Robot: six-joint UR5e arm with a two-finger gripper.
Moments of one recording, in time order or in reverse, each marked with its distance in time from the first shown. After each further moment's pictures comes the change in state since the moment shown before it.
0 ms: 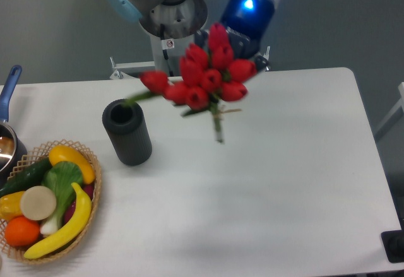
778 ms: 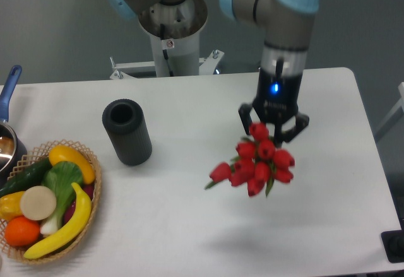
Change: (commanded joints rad) arm -0.156 -0.304 0.182 -0.058 0.629 0.072
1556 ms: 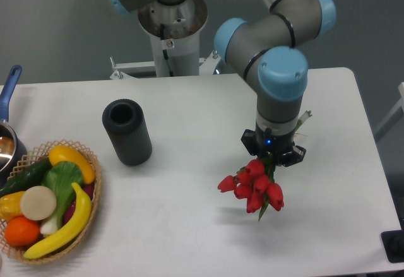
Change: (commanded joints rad) arm -0.091 -0.147 0.173 -0.289 0.247 0.011
